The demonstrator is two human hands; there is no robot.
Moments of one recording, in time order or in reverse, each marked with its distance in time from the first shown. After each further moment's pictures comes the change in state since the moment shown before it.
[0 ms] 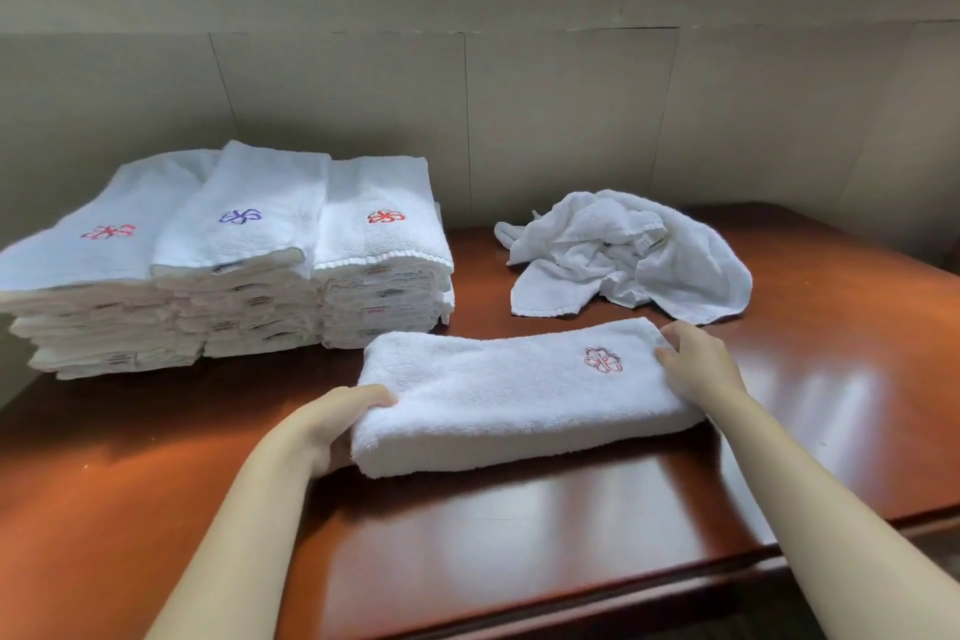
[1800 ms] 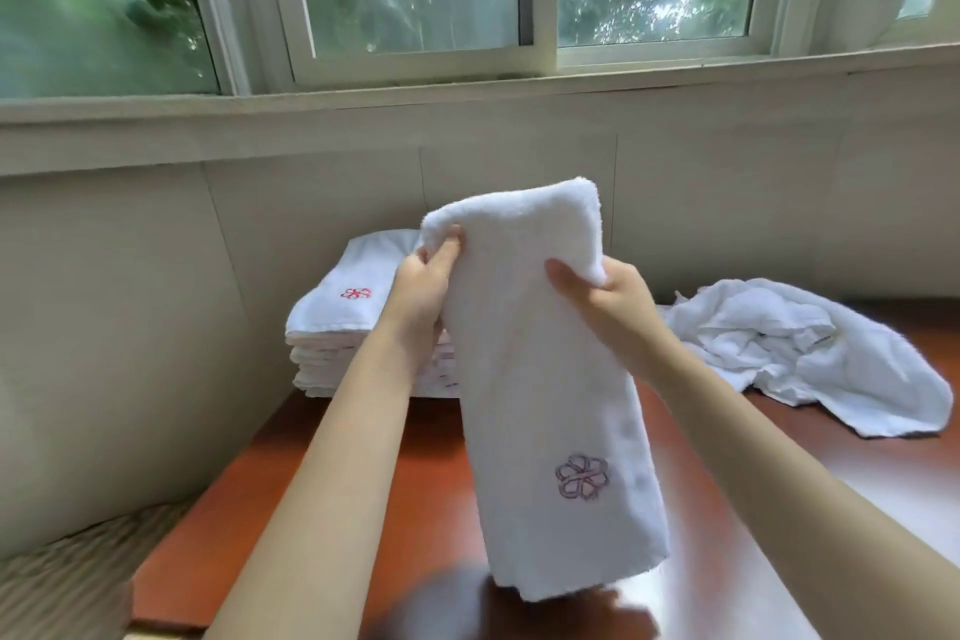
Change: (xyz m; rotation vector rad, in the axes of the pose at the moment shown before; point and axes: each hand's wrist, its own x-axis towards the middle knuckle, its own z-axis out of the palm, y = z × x) left_hand -0.126 0.128 -0.069 -0.369 0.231 0.802; right_hand -0.113 -0.281 -0.042 0.961 -0.321 -0.684
